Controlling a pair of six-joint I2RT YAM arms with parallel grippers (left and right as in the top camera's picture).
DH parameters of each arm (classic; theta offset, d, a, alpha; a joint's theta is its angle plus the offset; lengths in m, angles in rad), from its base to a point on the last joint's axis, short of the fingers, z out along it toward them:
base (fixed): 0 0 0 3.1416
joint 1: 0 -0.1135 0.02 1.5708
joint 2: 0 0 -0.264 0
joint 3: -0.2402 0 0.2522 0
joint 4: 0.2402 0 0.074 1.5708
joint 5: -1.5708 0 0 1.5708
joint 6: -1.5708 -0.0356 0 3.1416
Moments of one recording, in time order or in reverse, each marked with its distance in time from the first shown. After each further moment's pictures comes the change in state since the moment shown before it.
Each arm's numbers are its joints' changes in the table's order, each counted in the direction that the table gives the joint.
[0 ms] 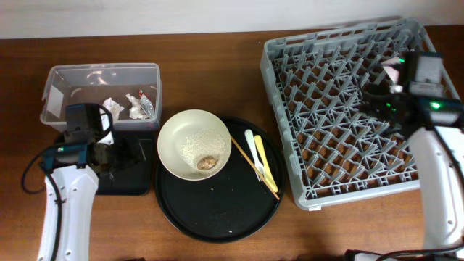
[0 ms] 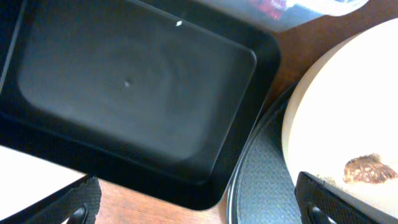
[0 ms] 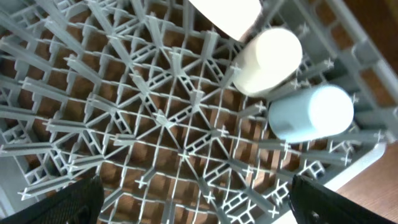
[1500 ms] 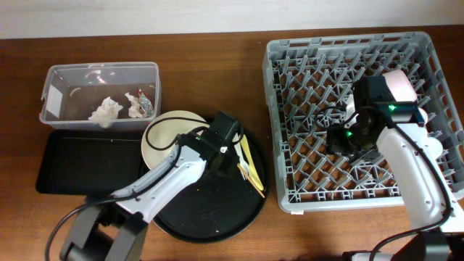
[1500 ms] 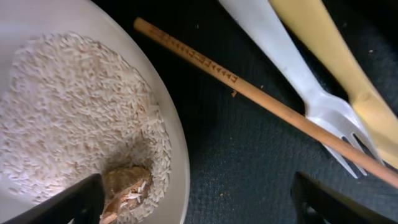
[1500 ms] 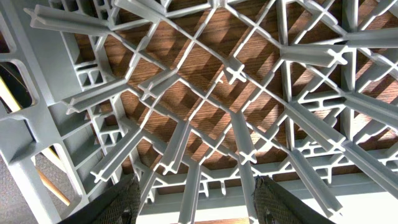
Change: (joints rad) left arm 0.756 0.369 -0.004 -0.287 0.131 -0.041; right arm -0.170 0.057 0.163 0.196 0.248 -0.014
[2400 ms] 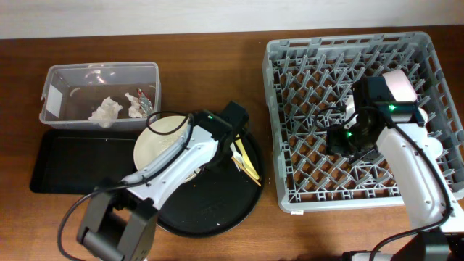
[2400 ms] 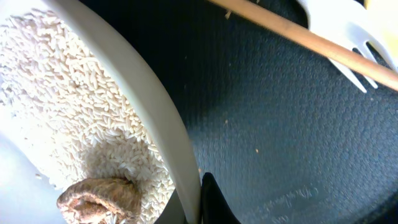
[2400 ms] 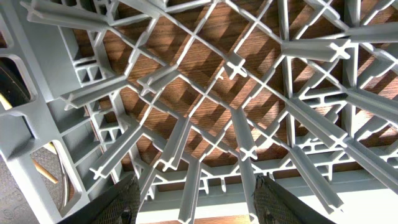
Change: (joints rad) left arm 0.014 0.124 -0.261 0.413 0.070 0.035; right arm 0.000 0.000 0.000 0.012 0.002 -0.001
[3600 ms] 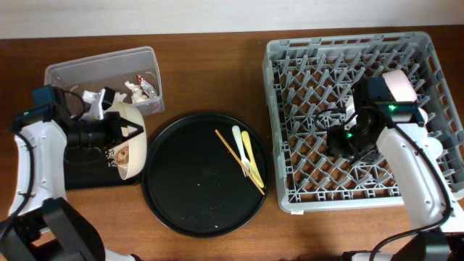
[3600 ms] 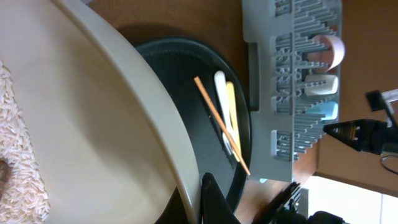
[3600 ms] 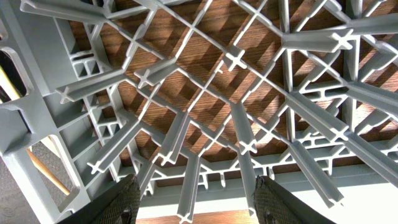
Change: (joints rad) left arm -0.990 -0.127 -0.007 0.034 -1.075 -0.414; right arm 0.000 0.000 0.000 0.015 0.000 0.000
